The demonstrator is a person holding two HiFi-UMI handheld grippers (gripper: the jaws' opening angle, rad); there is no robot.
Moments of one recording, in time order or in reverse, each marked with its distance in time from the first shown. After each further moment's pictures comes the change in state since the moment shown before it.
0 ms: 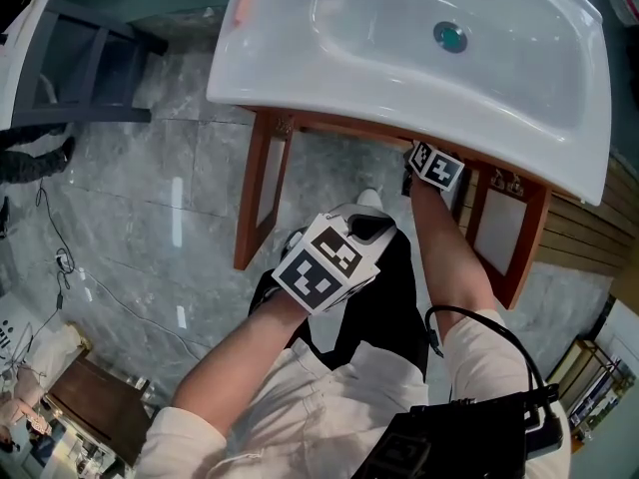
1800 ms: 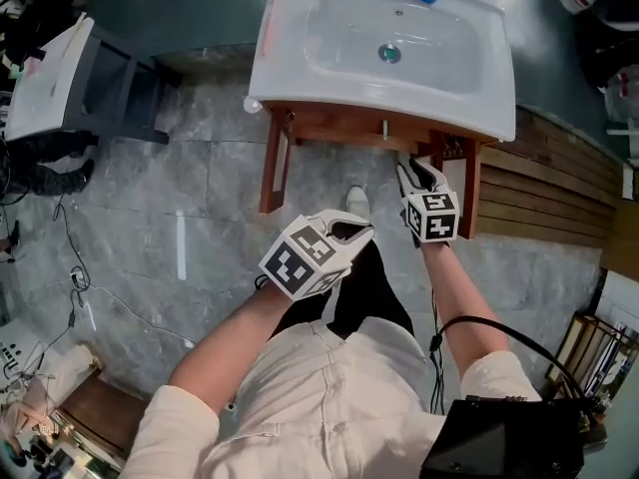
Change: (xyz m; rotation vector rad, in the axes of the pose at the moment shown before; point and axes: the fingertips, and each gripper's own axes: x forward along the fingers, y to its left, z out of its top) left arm -0.122 -0.164 0.026 0.096 -0.034 -0.054; right arm -0.323 0.095 0.065 -0.402 -0.026 0.199
